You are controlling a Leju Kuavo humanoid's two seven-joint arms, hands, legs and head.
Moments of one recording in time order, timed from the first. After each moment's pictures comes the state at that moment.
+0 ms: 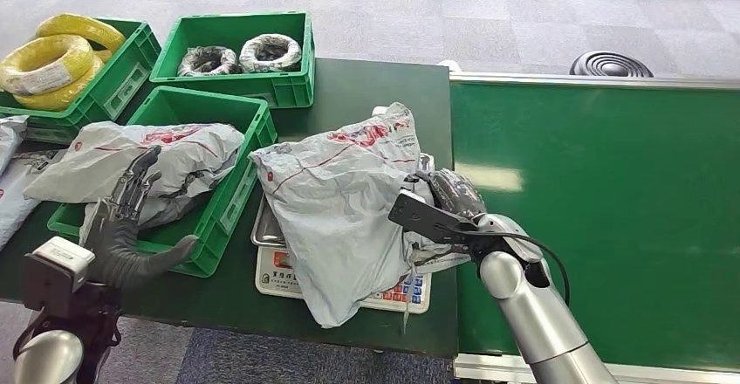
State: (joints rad) left arm -0.04 0.09 0.04 -1.81 -0.13 -0.21 -0.36; right arm -0.47 -0.07 0.44 -1.19 0.63 0.22 -0.14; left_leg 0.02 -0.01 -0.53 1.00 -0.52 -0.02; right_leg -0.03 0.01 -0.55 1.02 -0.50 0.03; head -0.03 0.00
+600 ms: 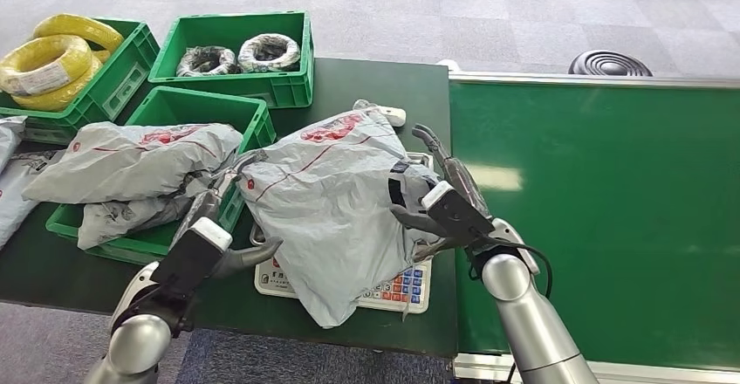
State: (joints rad) left arm -0.17 0.11 -0.34 -1.69 -0.37 -0.02 -0.15; right arm -0.41 -0.02 0.37 -1.24 0.35 0.08 -0.39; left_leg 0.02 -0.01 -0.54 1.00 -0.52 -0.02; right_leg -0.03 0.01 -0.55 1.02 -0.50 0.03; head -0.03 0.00
